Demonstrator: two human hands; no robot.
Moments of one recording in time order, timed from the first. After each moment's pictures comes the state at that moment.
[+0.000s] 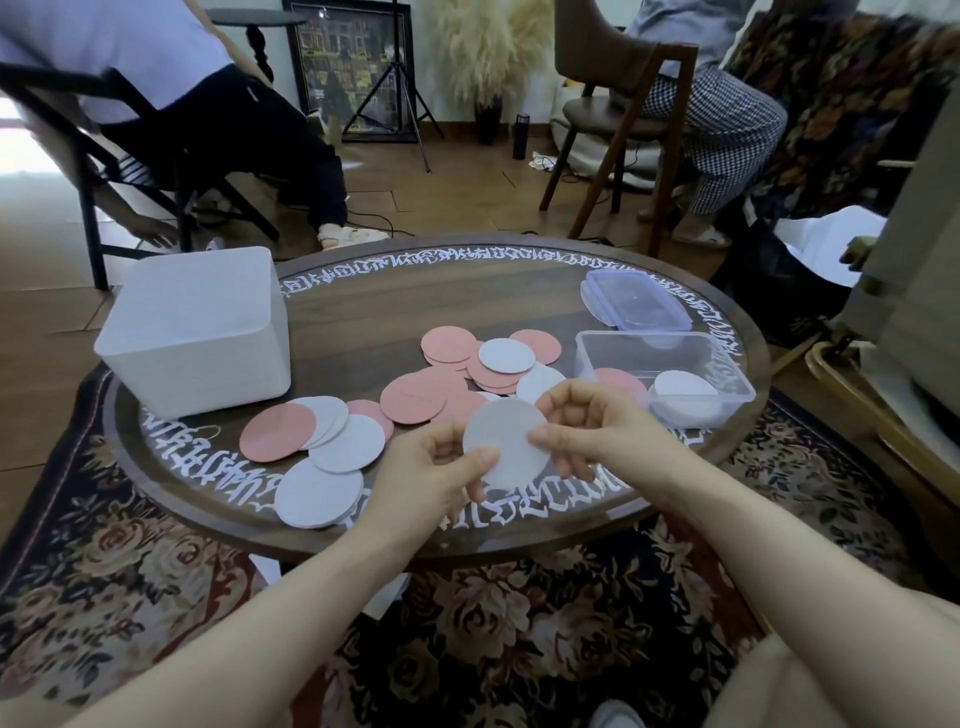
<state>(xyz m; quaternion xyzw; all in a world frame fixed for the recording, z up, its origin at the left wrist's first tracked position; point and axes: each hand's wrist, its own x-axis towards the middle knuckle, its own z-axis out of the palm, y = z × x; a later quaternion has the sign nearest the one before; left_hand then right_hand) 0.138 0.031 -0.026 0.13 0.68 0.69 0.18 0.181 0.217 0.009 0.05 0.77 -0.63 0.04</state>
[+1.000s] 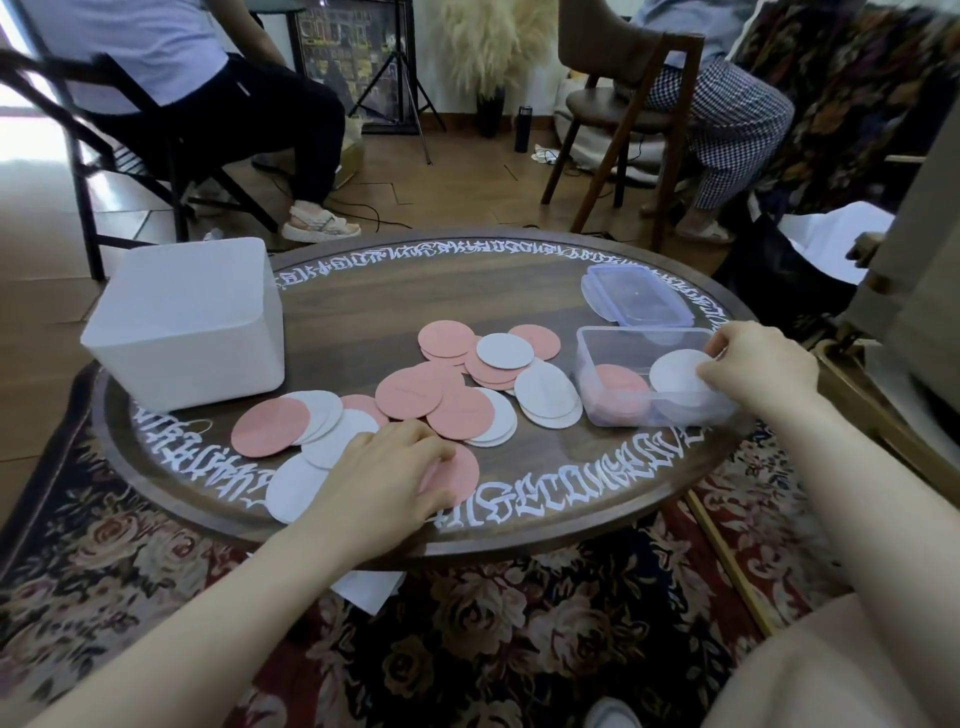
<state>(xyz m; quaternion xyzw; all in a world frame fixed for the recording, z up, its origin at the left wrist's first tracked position) 0.110 0.004 -0.042 0.37 0.92 0.15 0.02 0.153 0.361 0.012 0.35 0.93 -0.05 -0.09</state>
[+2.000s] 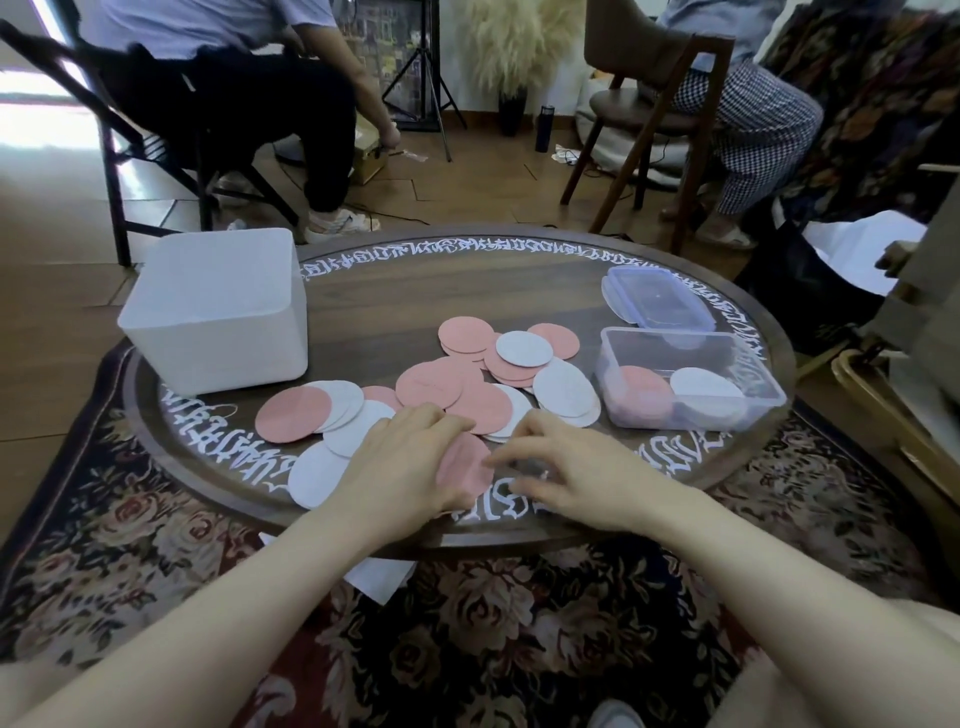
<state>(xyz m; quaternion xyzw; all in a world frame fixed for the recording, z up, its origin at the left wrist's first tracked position) 0.111 0.005 -0.035 0.34 0.93 0.16 0.03 0.169 0.204 -0.025 -0.14 0.97 -0.19 0.06</state>
